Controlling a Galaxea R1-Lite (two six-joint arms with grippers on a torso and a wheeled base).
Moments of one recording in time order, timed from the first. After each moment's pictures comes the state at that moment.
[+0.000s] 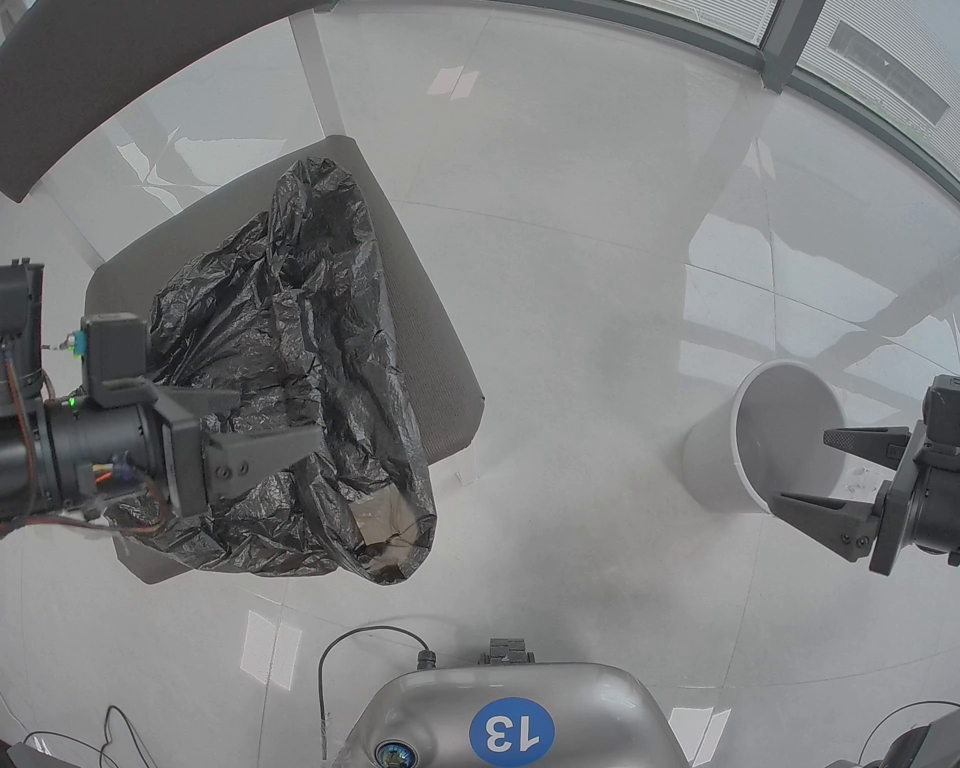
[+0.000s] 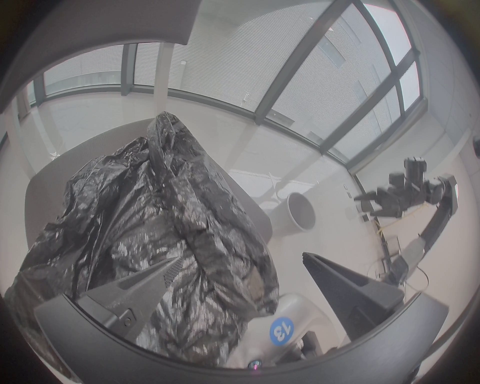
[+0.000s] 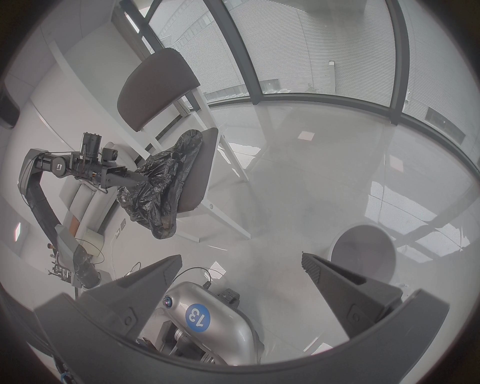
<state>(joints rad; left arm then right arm) -0.40 1.25 -0.87 -0.02 -0.25 0.02 0.59 1.11 -0.71 -0.07 -0.03 0.03</state>
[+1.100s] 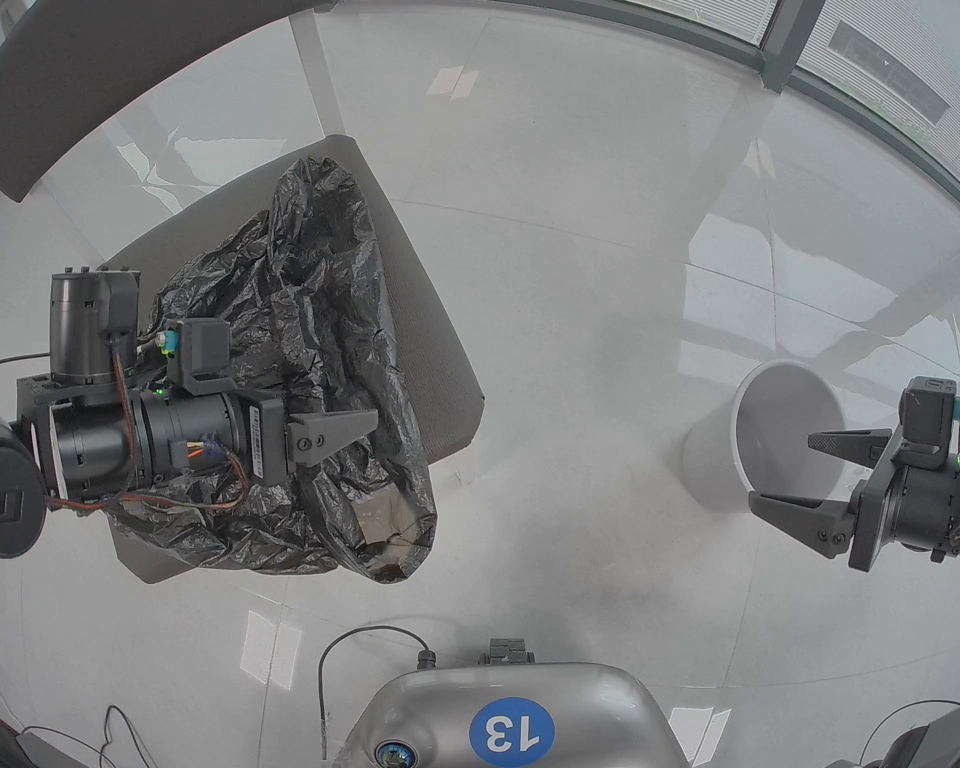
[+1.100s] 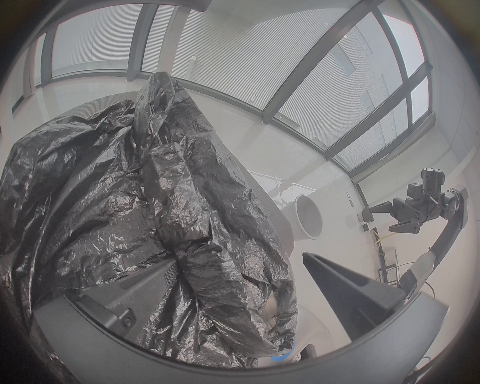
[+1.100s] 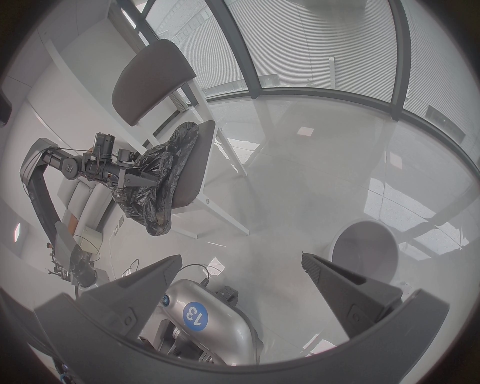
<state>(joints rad) -0.38 1.46 -0.87 -0.22 -0.27 -0.04 0.57 1.17 -0.71 -0.10 -0.02 0.03</state>
